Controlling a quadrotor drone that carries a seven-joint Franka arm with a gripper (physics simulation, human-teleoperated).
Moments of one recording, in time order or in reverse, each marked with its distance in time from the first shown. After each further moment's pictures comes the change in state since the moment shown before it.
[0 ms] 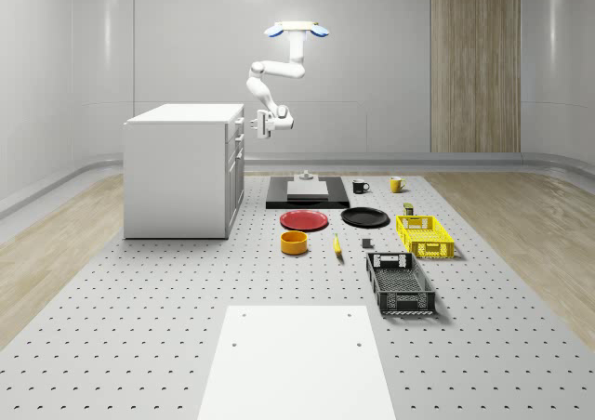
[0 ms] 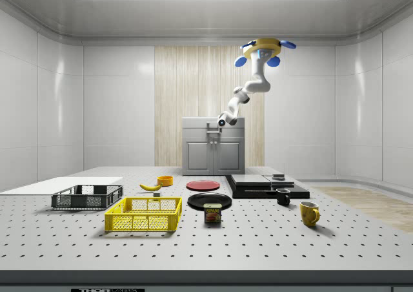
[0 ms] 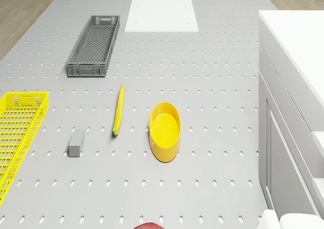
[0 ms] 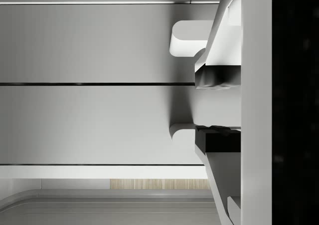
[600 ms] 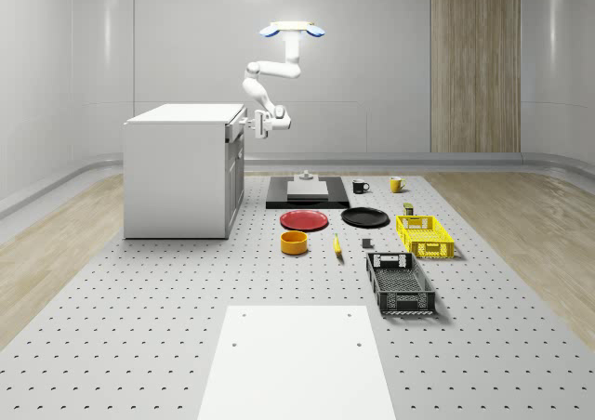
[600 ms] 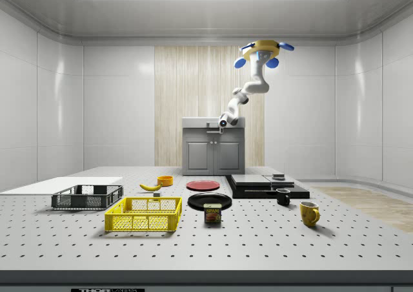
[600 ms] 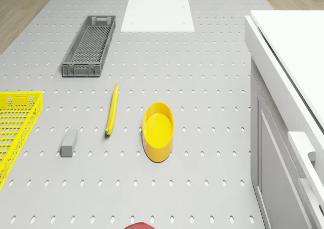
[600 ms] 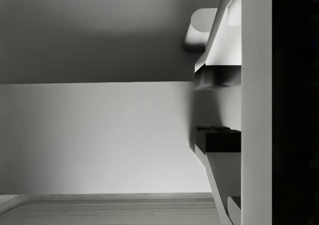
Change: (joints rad) arm -0.011 0.003 -0.019 -0.033 0.019 -0.037 0.050
